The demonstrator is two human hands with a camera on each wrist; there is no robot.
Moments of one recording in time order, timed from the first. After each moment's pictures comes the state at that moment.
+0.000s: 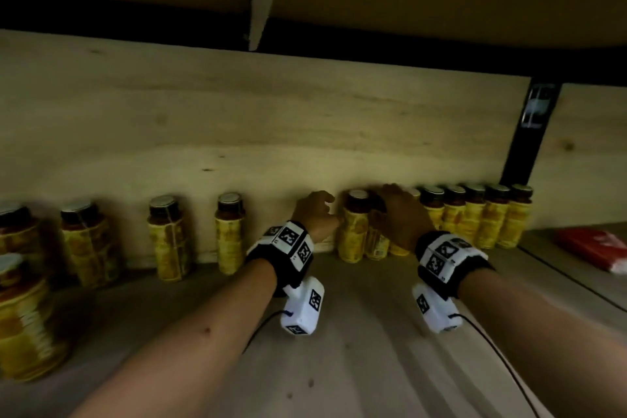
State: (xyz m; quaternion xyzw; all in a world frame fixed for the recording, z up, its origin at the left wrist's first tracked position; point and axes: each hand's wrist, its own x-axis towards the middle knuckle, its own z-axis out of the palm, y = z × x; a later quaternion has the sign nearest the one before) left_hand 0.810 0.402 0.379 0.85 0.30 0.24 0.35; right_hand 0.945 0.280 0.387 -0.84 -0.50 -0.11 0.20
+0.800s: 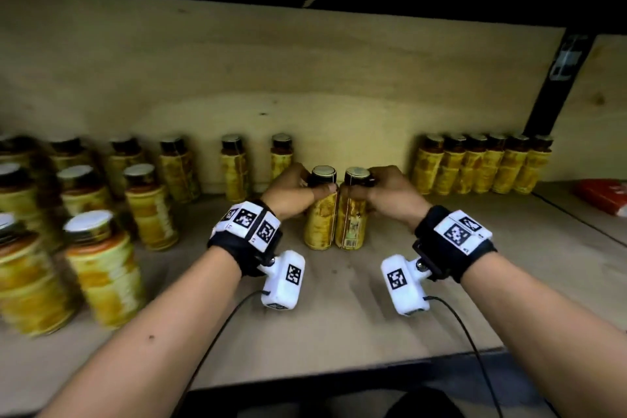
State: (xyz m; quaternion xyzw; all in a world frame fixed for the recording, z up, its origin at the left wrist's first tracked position) left_hand 0.646 0.347 0.363 0.78 0.33 0.28 0.46; right_hand 0.798 0.235 0.370 -0.75 -0.46 0.17 0.45
